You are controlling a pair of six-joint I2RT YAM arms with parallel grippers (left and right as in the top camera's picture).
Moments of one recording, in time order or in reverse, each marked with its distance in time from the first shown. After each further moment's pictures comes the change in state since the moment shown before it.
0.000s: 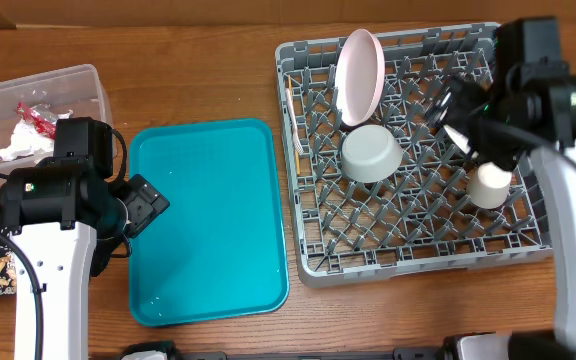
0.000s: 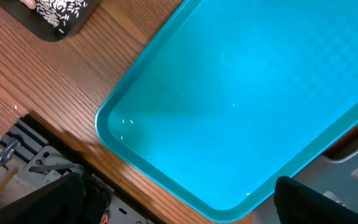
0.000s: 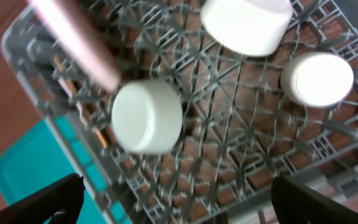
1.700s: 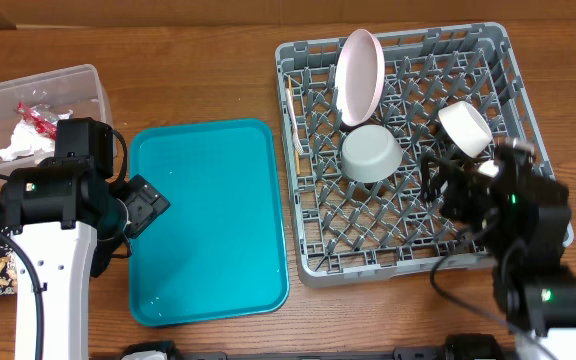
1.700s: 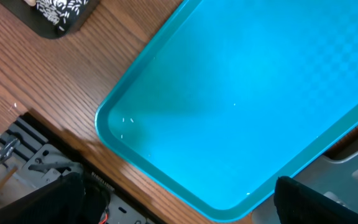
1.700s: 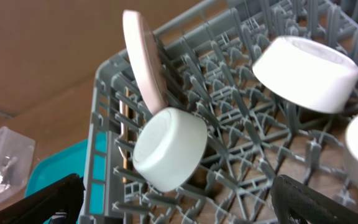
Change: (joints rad) left arm 0.000 0.000 -0.006 -0.001 0.002 -0.007; right arm -0.125 -0.795 -1.129 0.978 -0.223 -0.213
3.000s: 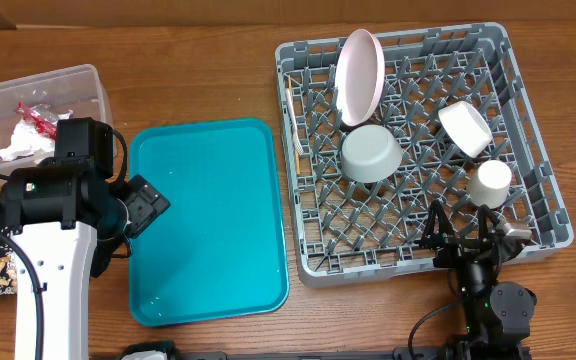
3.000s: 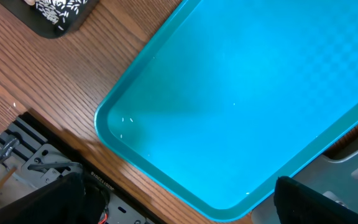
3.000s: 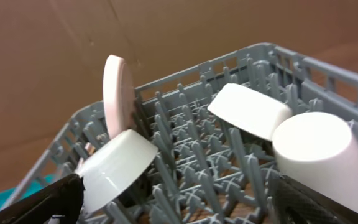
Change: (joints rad) left arm 0.000 0.000 0.000 0.001 0.002 0.000; right arm -0.017 -0.730 -0.664 0.365 0.171 -0.118
